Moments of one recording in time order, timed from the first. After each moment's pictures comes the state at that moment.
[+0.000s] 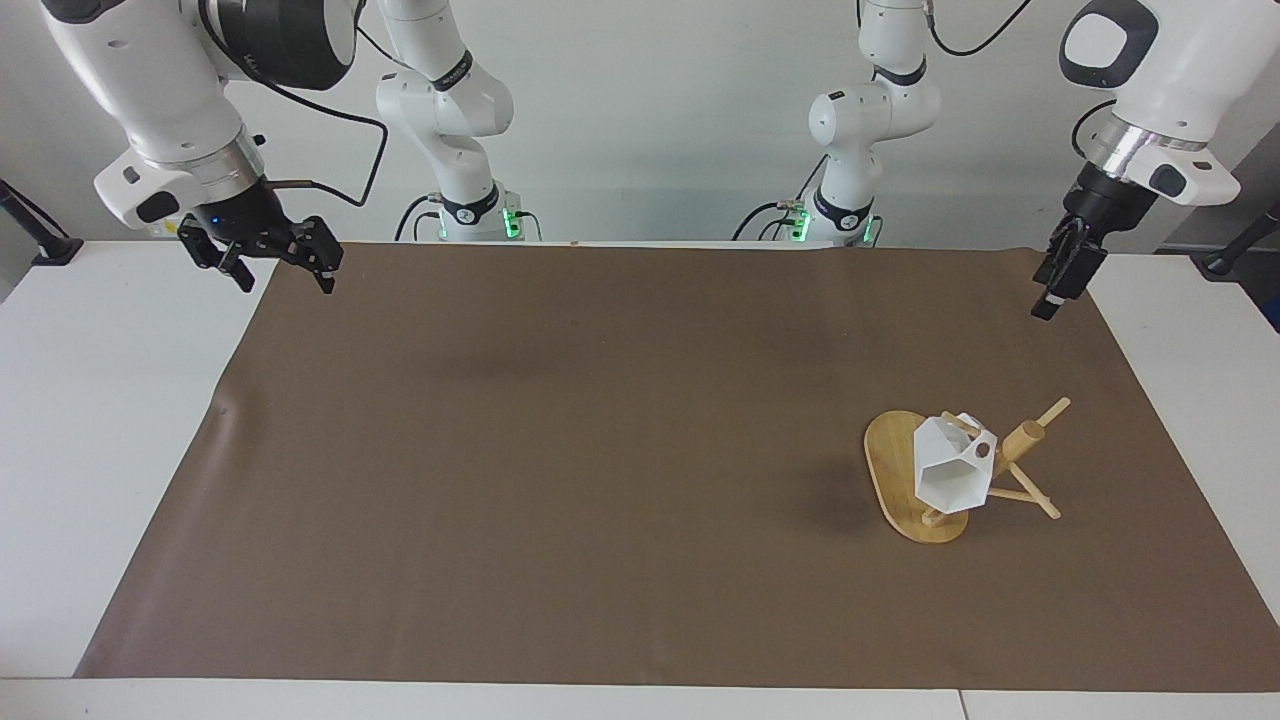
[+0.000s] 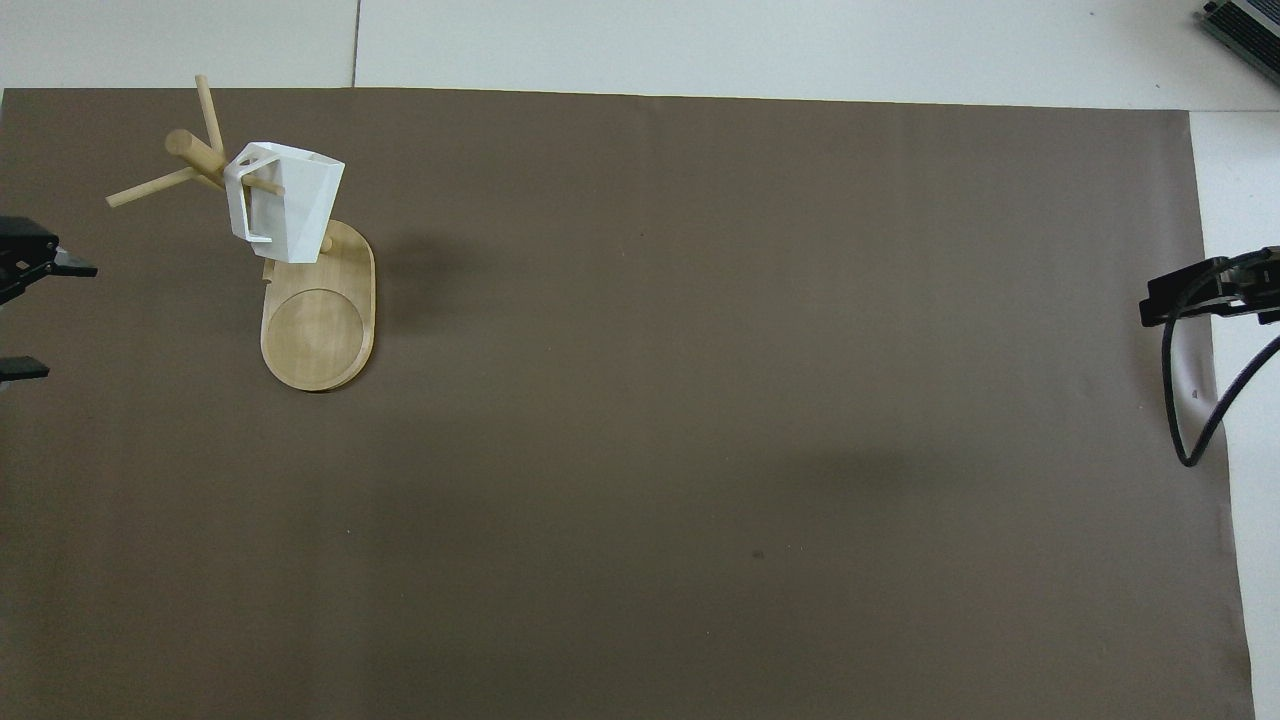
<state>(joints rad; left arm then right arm) 0.20 -0.19 -0.12 -1.89 -0.19 1.91 -0.76 -0.11 0.07 0.03 -1.49 -0.05 1.54 -0.08</state>
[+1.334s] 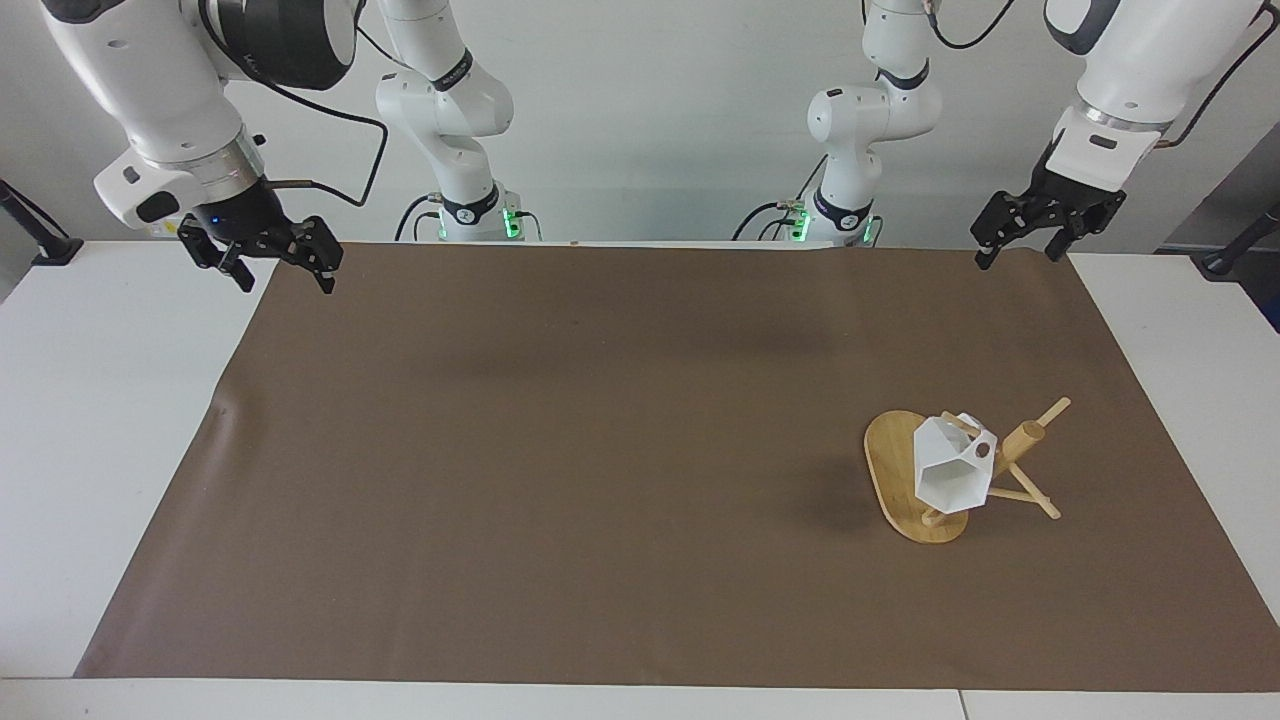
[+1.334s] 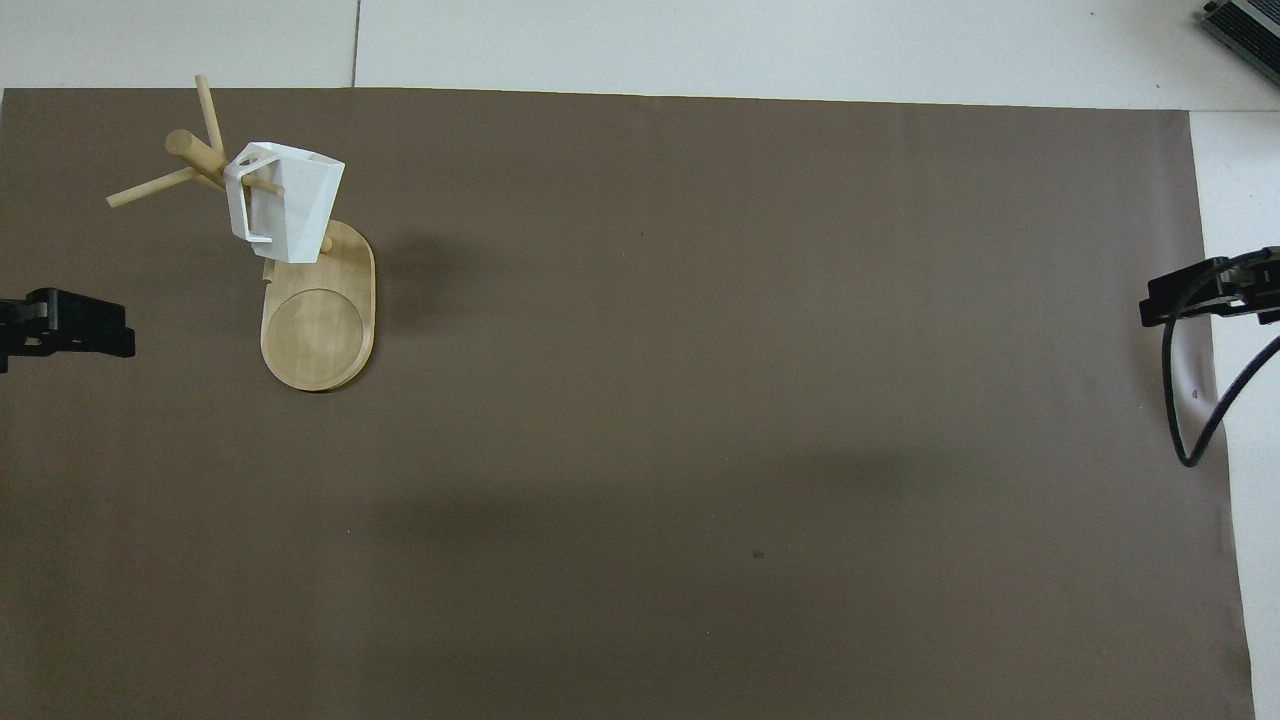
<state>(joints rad) 0.10 -0.09 -0.16 -1.62 0.00 1.54 -0.12 -0.11 0.07 0.03 -1.49 -0.05 1.54 -0.08</state>
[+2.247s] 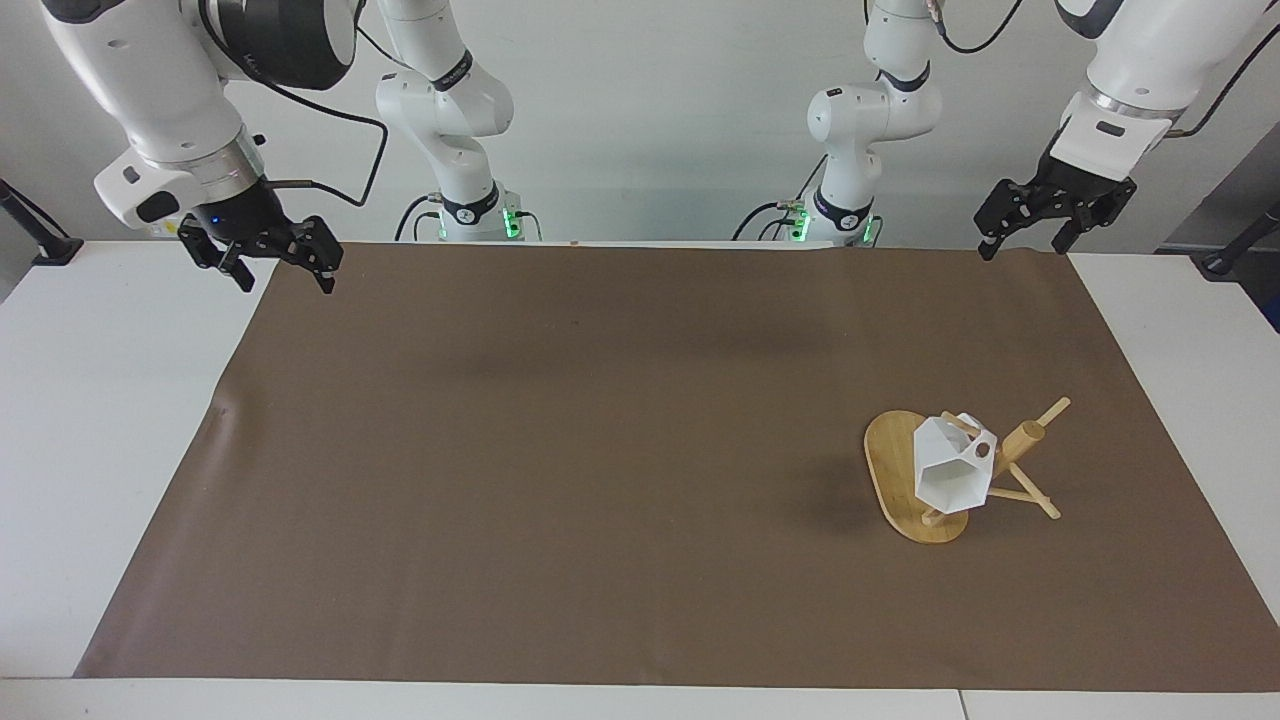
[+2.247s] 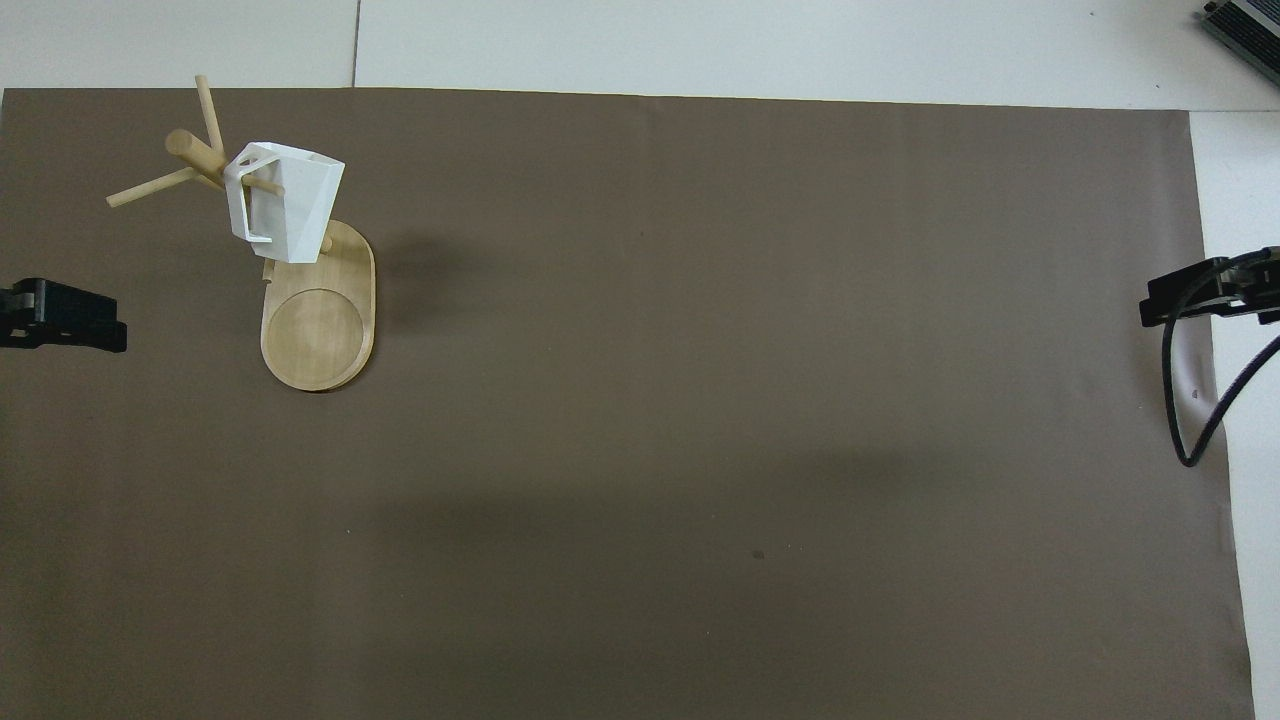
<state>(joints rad) 0.09 -0.06 -0.16 -1.56 0.01 1.50 -0.10 -0.11 0.07 0.03 -1.49 -0.05 1.54 -0.08</state>
